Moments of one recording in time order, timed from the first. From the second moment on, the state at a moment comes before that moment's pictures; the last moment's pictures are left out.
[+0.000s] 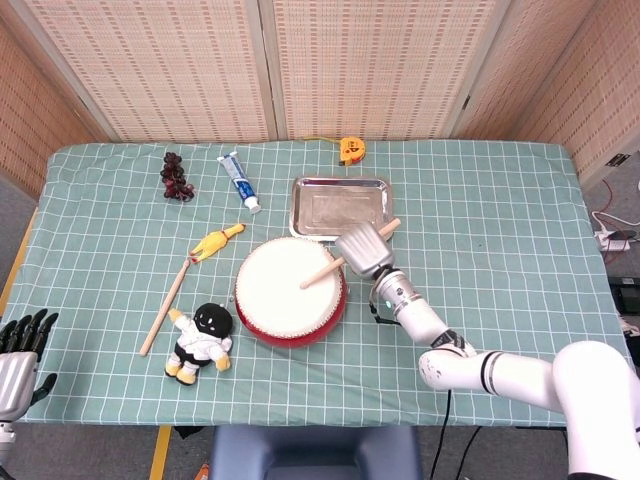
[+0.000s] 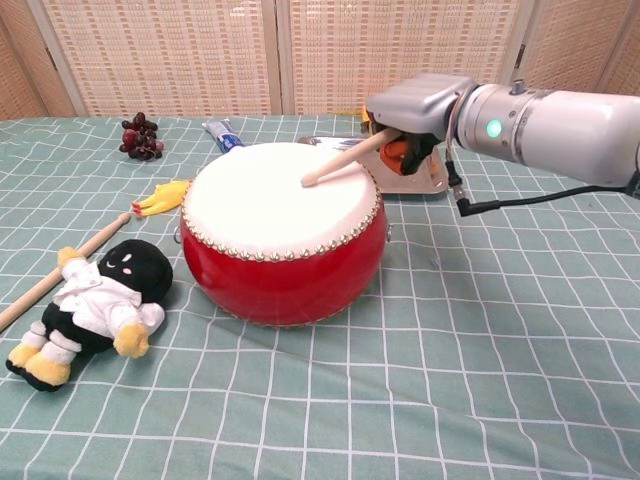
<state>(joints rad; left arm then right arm) -0.07 -1.21 -0.02 -1.40 1.45 1.44 0.06 1.05 -1.56 0.18 -1.34 -0.88 0.83 -0.64</state>
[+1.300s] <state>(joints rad) -0.06 -1.21 -0.02 -1.41 1.45 1.45 0.07 0.98 -1.57 0.24 -1.28 -1.16 0.86 -0.09</state>
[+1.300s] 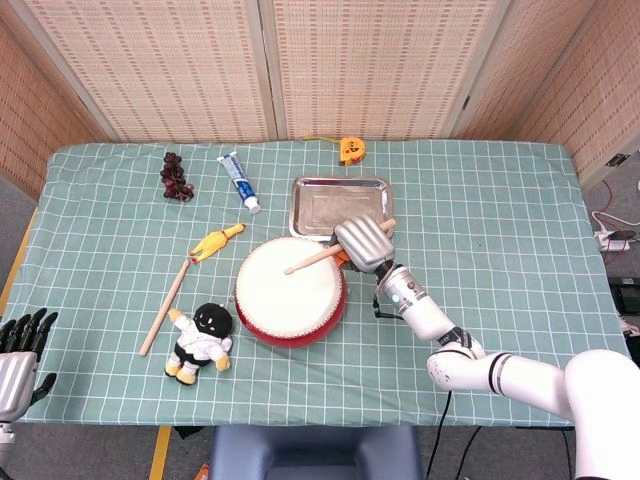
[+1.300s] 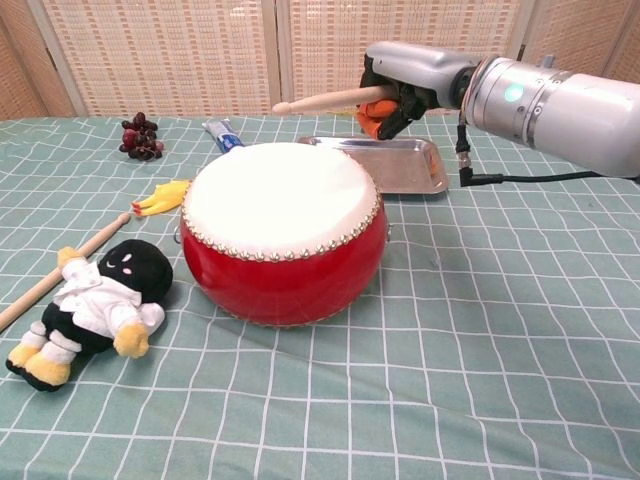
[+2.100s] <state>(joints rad) -0.06 -1.21 -0.02 -1.41 1.45 1.45 0.08 0.98 -1.58 0.26 -1.27 -1.12 0.85 -0.15</state>
